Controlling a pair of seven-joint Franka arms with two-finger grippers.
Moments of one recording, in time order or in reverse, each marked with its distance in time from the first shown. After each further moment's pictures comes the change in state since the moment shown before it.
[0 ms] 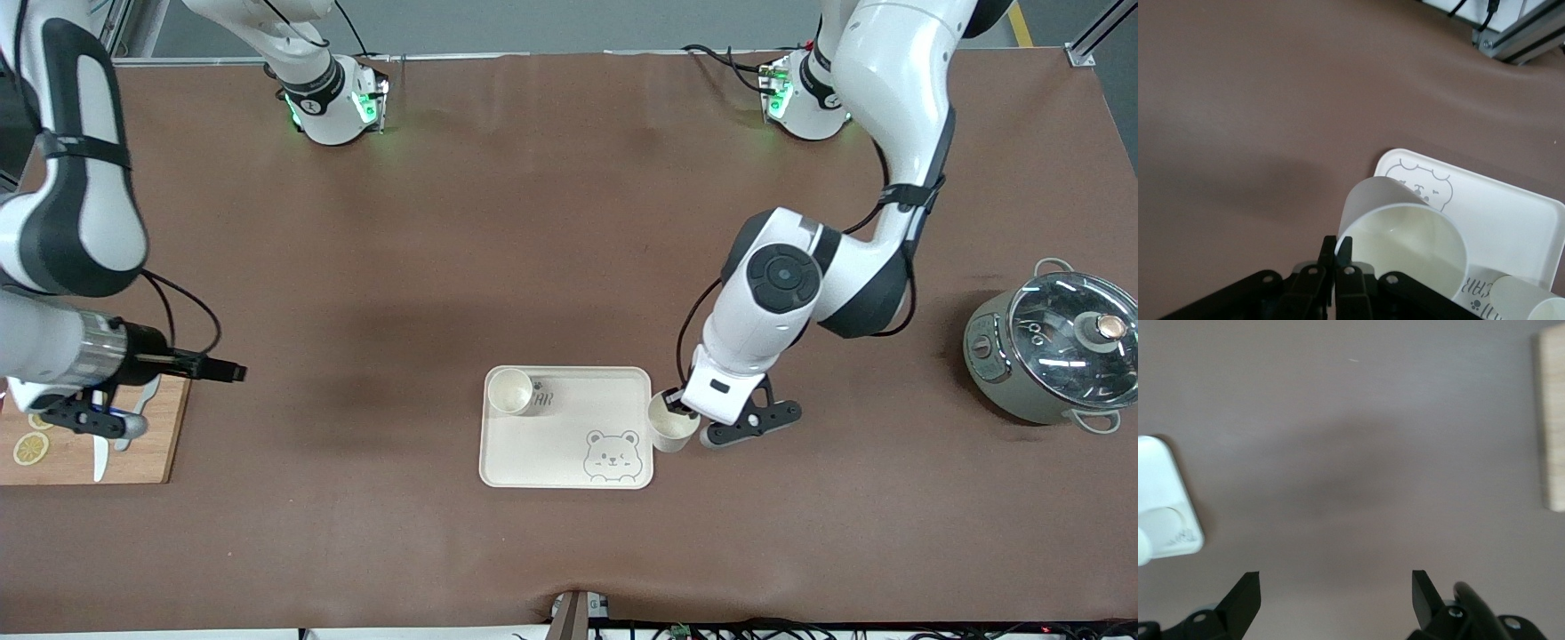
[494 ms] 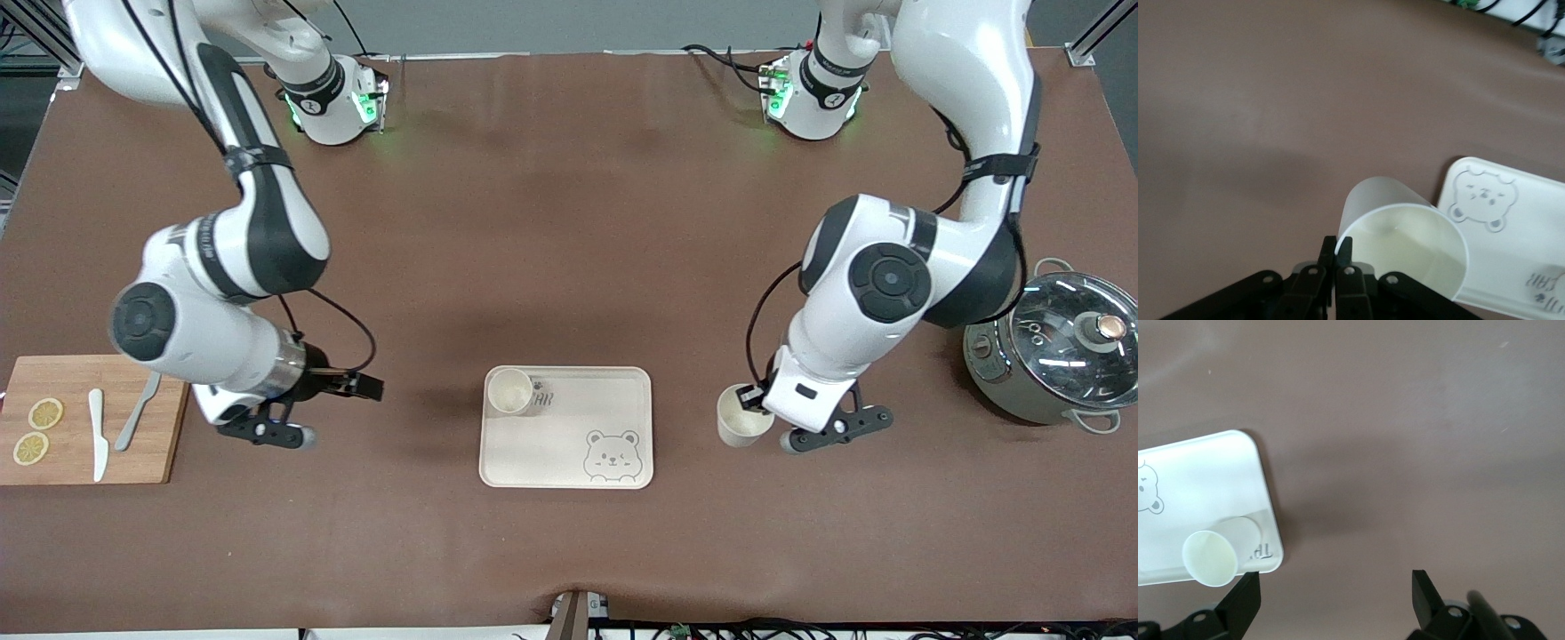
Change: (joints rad) left arm 0.112 -0.078 0.000 -0.007 0.000 -0.188 0.147; right arm 0.245 0.090 0.003 0.000 0.001 0.185 0.213
